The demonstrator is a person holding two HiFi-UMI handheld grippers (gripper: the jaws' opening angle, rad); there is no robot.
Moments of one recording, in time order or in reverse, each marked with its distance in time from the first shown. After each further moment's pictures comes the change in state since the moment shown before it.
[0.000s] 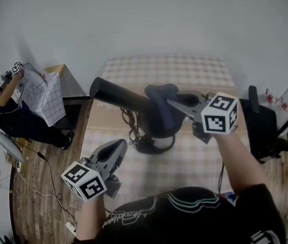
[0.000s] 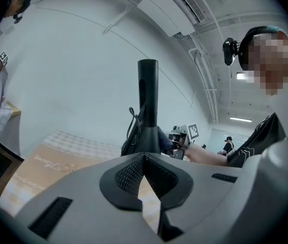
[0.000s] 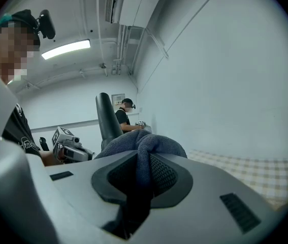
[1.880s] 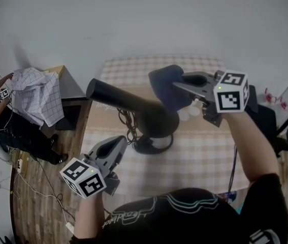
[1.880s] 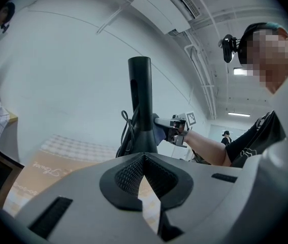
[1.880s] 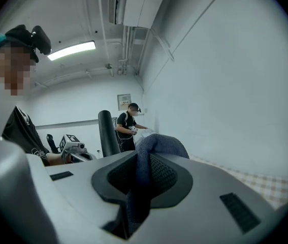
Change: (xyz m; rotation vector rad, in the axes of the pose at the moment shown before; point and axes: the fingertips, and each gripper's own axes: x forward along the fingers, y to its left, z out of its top) left arm 0.011 -0.009 0.009 0.050 0.013 -0.009; right arm -0.027 -0.019 0.055 -0.049 0.012 0.060
